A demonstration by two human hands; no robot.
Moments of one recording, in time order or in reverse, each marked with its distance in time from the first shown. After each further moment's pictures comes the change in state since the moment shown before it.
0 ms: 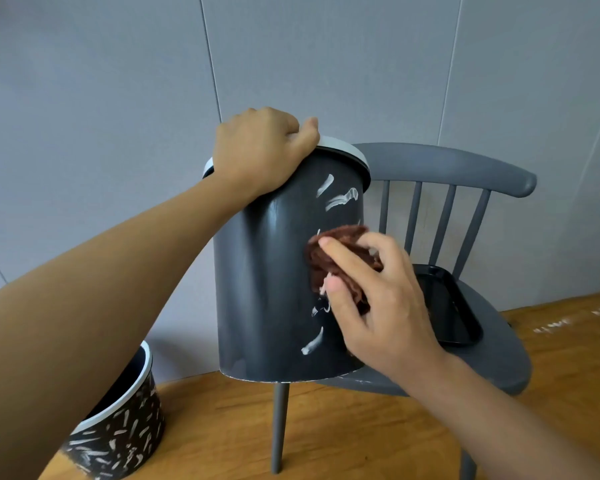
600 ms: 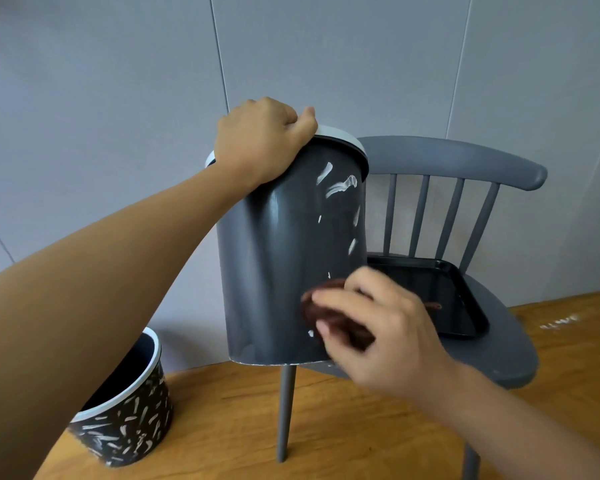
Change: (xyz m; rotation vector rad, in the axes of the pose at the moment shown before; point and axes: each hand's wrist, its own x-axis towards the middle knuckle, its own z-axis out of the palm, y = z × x) left_hand -0.001 -0.010 -0.003 -0.026 -0.015 -0.051; right_hand -0.020 -0.010 -0.008 0.069 -0.133 -0.178
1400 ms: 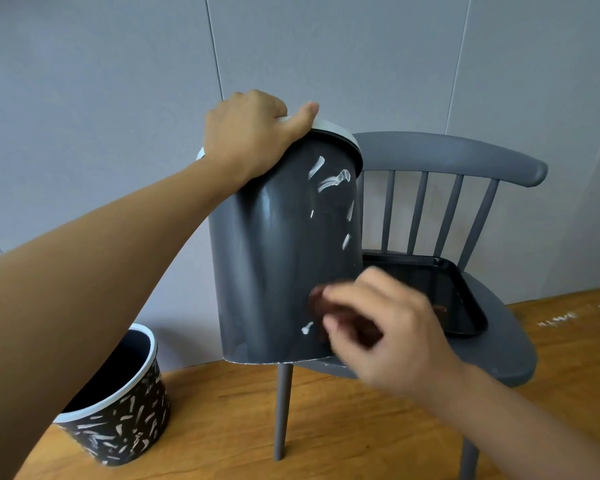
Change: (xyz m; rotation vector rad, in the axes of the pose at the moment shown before) left_hand 0.004 -0.007 0.003 0.018 -0.001 -0.023; right_hand -0.005 0.007 -0.005 0.035 -0.024 0.065
